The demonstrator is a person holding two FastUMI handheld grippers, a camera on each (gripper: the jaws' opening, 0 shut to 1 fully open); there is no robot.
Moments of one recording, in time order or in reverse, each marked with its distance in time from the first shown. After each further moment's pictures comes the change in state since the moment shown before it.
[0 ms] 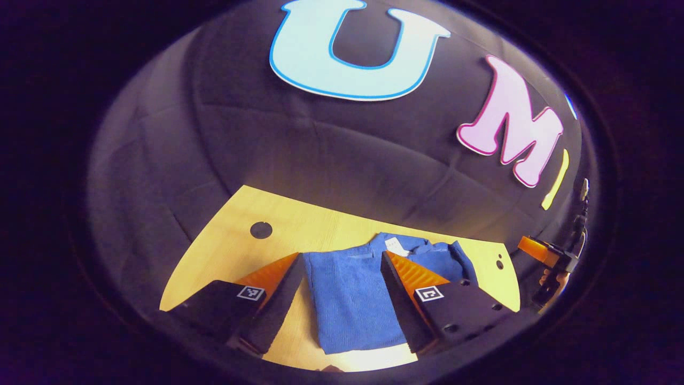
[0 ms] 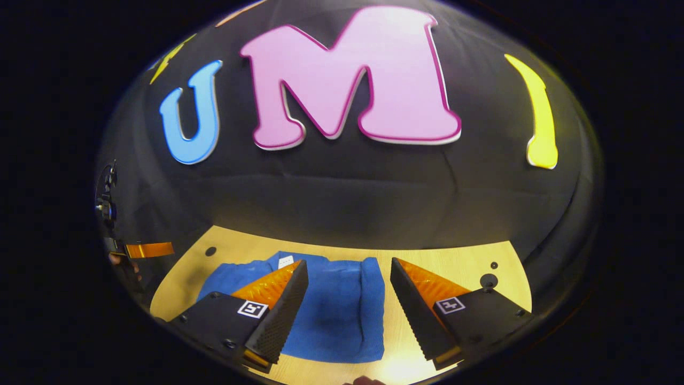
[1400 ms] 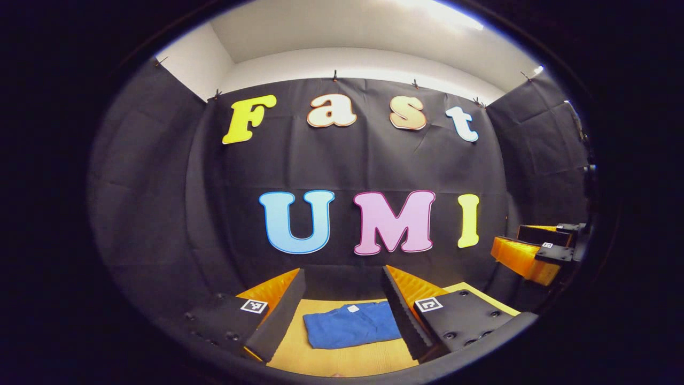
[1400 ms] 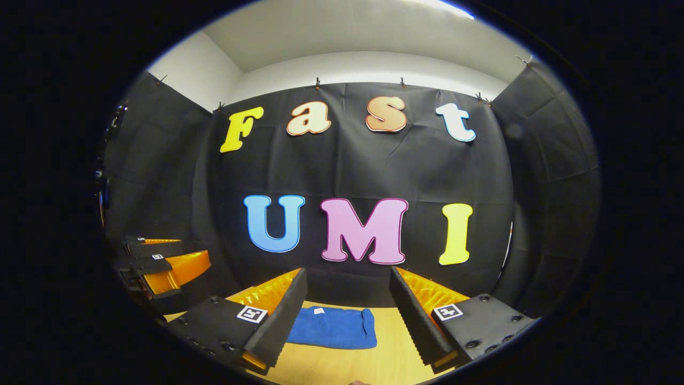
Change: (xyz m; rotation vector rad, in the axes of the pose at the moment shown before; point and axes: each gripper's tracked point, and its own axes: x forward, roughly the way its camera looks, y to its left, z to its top) left arm -0.398 -0.165 -0.058 0.252 -0.701 0.078; right arm -0.427 0.098 0.047 -0.101 -0.589 -0.022
